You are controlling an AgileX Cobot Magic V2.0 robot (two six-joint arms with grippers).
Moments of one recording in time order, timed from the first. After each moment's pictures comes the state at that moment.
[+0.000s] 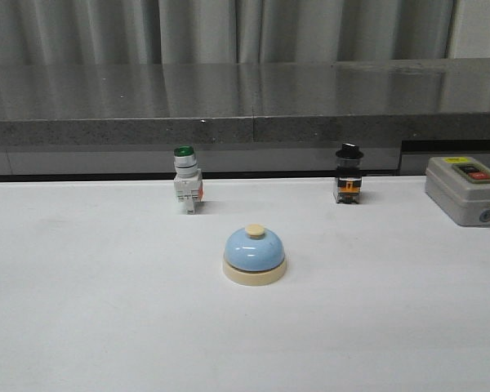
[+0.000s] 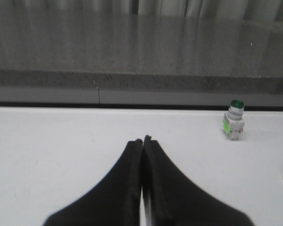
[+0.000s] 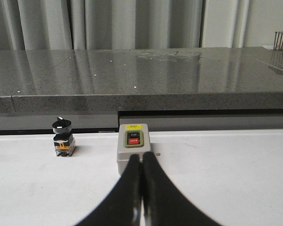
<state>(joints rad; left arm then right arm) -0.08 0.06 -0.24 0.05 0.41 -0.14 -0.03 -0.01 0.03 -0.04 0.02 0.06</state>
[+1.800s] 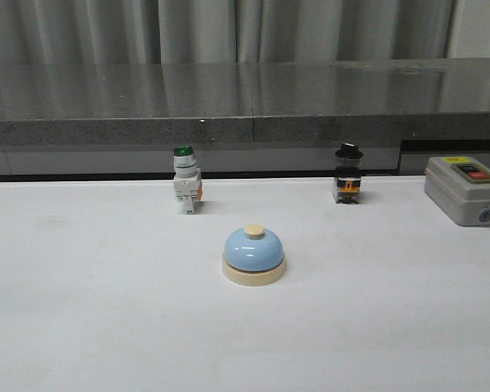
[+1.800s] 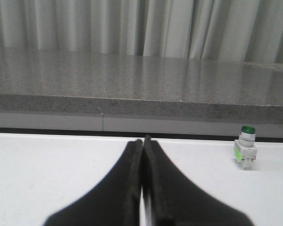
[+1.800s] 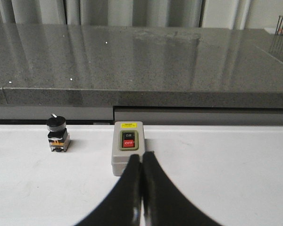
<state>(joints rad) -0.05 0.00 0.00 0.02 0.06 -0.13 -0.03 0.36 -0.28 -0.07 0.14 0.06</state>
